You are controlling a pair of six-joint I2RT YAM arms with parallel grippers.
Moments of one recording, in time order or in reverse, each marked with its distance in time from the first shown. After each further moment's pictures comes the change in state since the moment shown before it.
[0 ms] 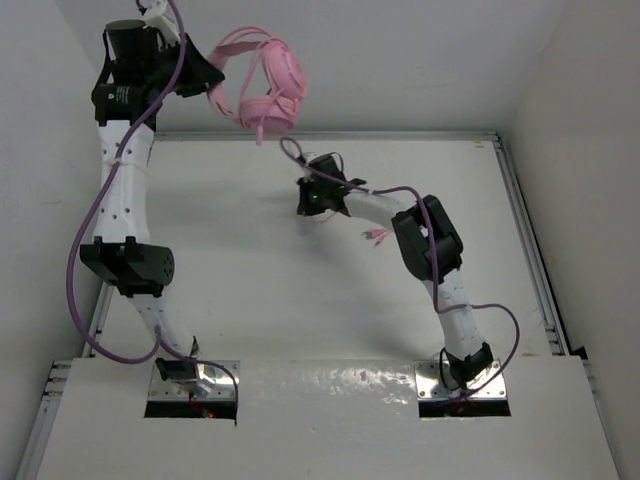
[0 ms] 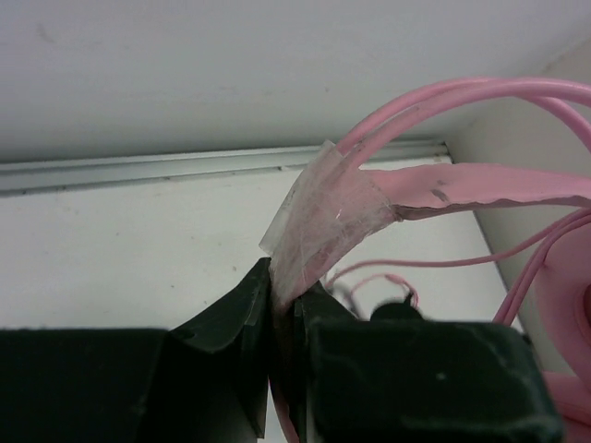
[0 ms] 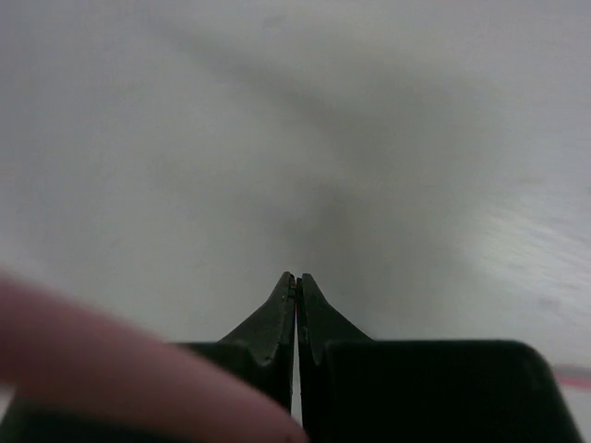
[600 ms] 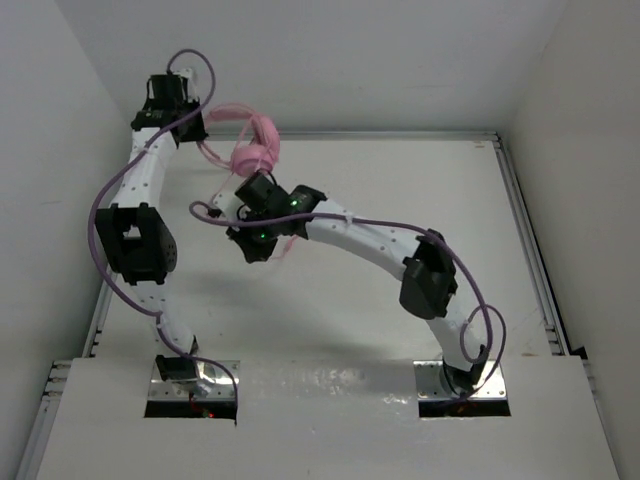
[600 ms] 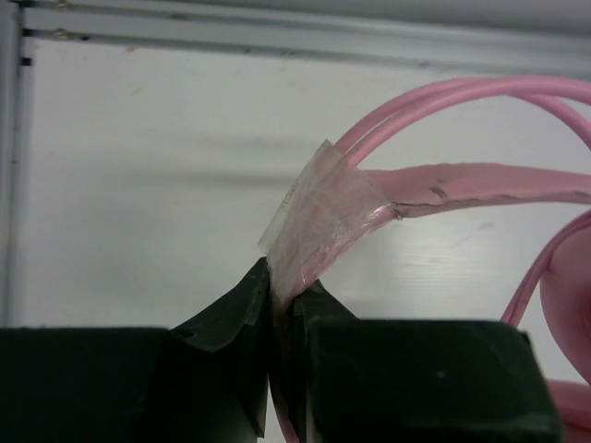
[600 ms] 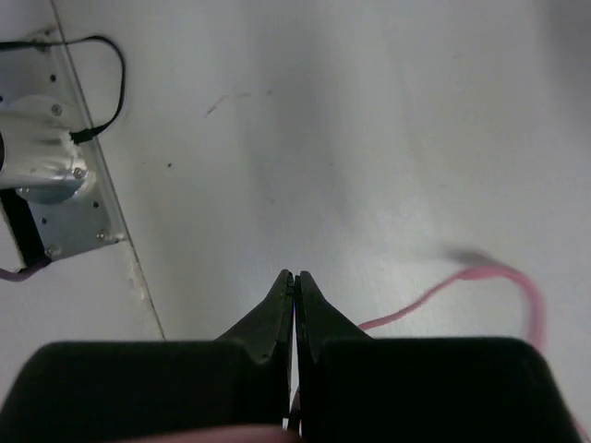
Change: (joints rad) left arm 0.048 0.132 -0.325 0.109 -0.388 0.189; right arm 0.453 -0.138 0.340 -0.667 -0.159 -0.481
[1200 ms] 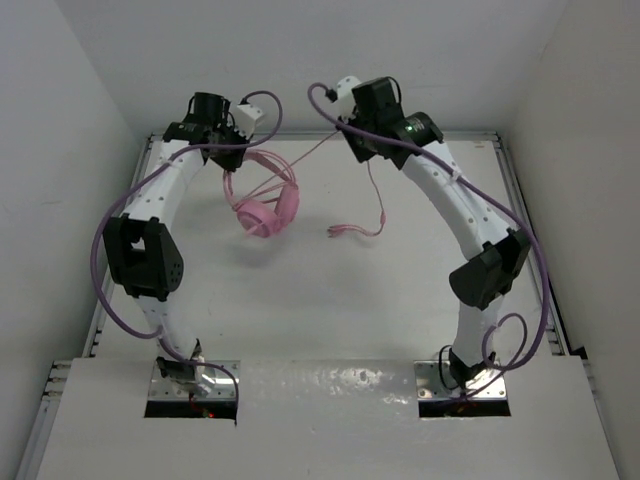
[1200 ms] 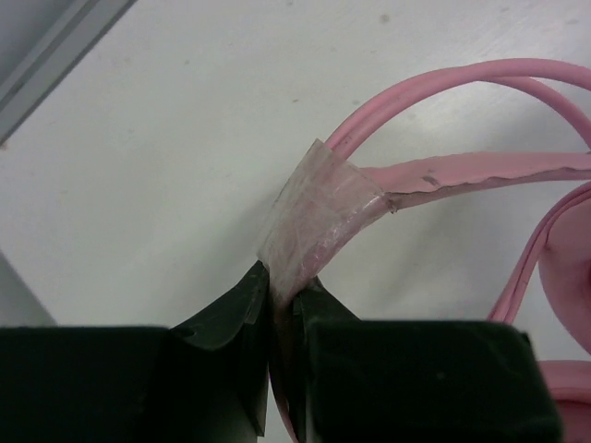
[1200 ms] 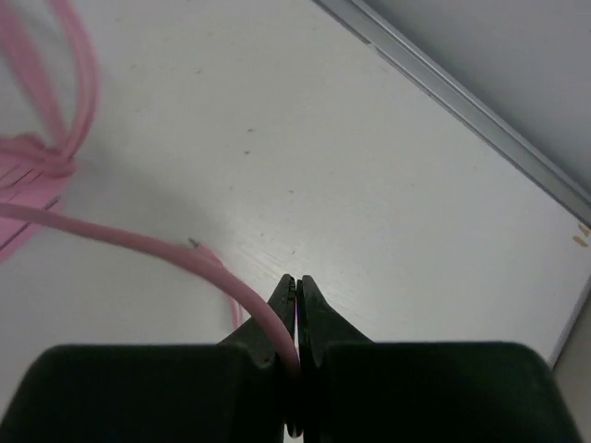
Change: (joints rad) left arm -0.179 -0.138 -0.259 -0.076 0.080 0.629; right arm -0.436 -0.269 0.101 -0.150 0.493 -0.106
